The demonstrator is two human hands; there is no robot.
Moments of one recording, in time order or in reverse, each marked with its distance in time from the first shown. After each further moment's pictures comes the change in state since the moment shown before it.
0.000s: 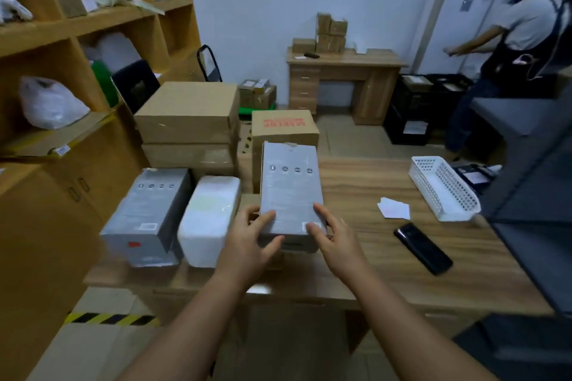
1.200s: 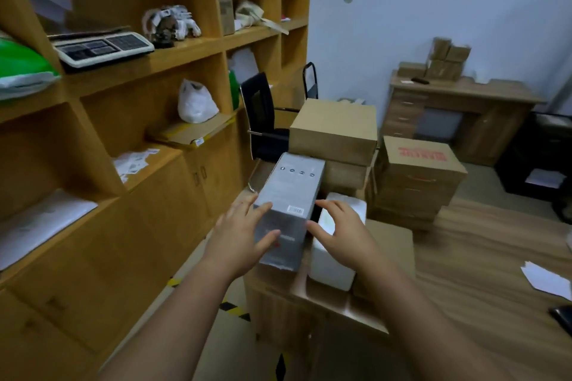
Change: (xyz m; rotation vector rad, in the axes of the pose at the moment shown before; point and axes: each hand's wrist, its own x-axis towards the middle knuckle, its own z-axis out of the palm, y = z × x) left_hand -0.028 -0.162 -0.241 0.470 0.041 -0.188; right_hand 0.040 -0.163 0.218 -0.420 -0.299 -0.307
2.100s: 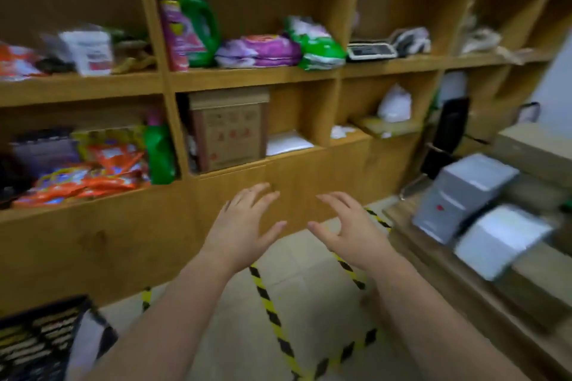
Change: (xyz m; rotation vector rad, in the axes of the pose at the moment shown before) left_hand -0.503 0.011 -0.169 0.213 0.289 -0.540; right_hand -0.336 -0.232 0.080 0.043 -0.339 -0.760
